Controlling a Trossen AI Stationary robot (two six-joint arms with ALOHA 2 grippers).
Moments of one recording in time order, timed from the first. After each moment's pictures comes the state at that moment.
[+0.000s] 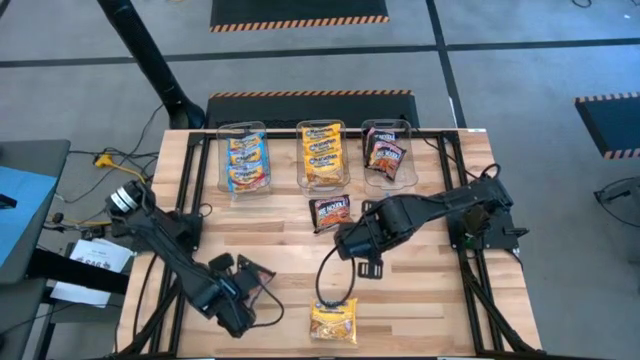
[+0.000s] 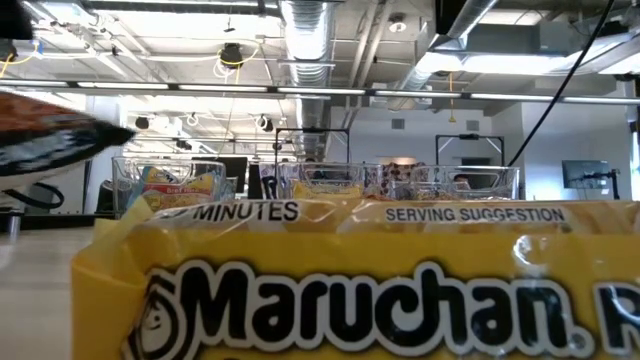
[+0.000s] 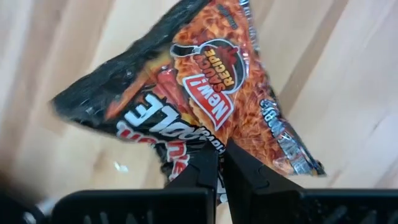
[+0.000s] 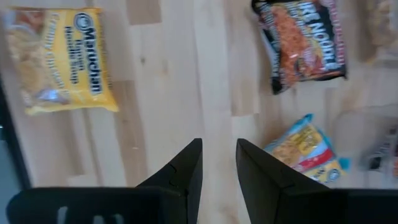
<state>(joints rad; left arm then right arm) -0.78 1.66 1.25 -1.07 -0.27 -1.25 0.31 1.85 1.93 -1.47 0.14 0.41</state>
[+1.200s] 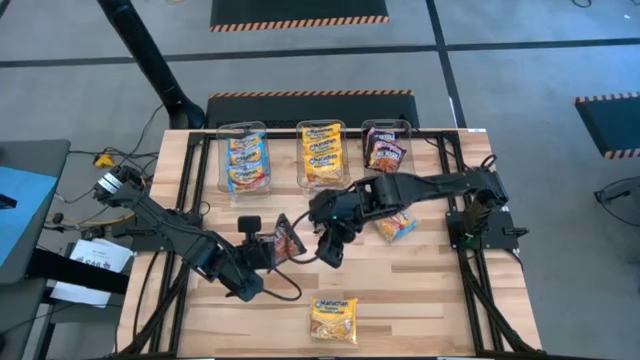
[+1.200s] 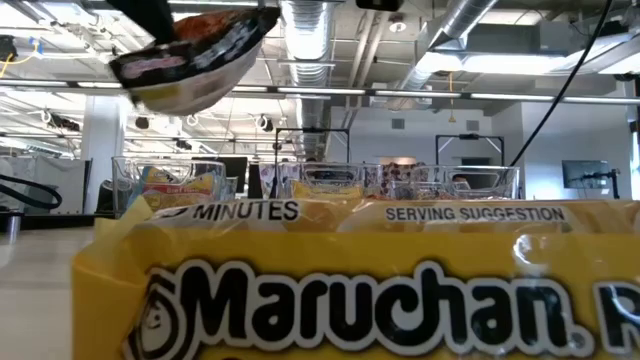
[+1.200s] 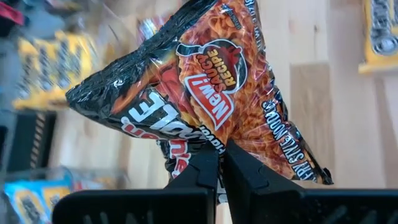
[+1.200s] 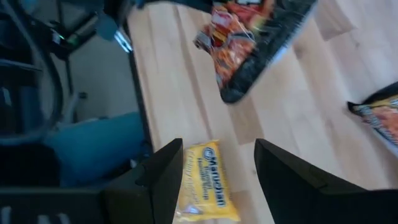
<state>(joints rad) -0.59 1.47 1.25 -0.93 -0.69 -0.41 0.16 1.85 1.93 -0.96 -0.20 0.63</state>
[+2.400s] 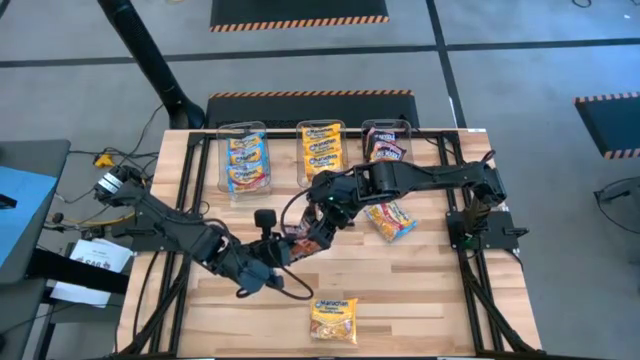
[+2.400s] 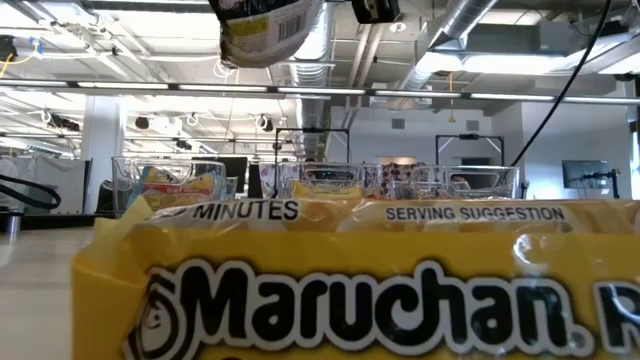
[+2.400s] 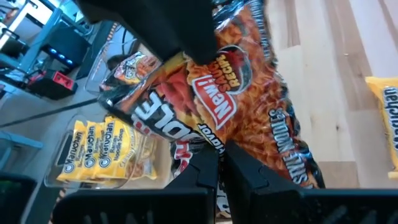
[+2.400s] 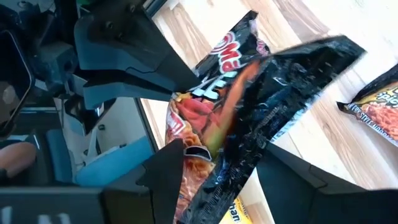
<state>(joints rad) -0.53 1.47 1.25 -0.53 -0.87 -0.08 0.09 1.85 1.93 -0.92 -0.24 0.78</state>
